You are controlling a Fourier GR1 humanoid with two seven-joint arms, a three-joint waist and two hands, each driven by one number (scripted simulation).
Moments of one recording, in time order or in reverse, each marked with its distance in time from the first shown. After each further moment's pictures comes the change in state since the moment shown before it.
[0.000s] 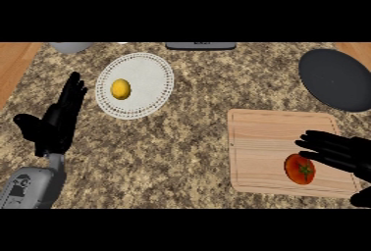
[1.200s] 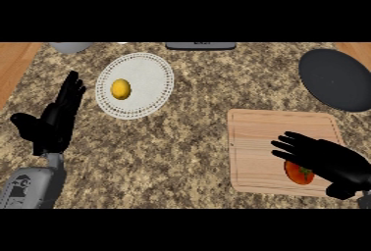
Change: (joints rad) left arm 0.001 -0.061 0.082 -0.016 -0.078 -0.068 0.023; right arm -0.023 0.218 0.019 0.074 0.455 -0.078 0.106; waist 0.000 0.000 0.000
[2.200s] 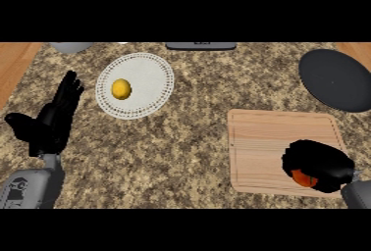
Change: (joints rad) left arm 0.008 -0.036 0.052 -0.039 -0.046 -0.048 0.041; right arm -0.071 0.095 -0.011 0.180 0.192 -0.092 -0.157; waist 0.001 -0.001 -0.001
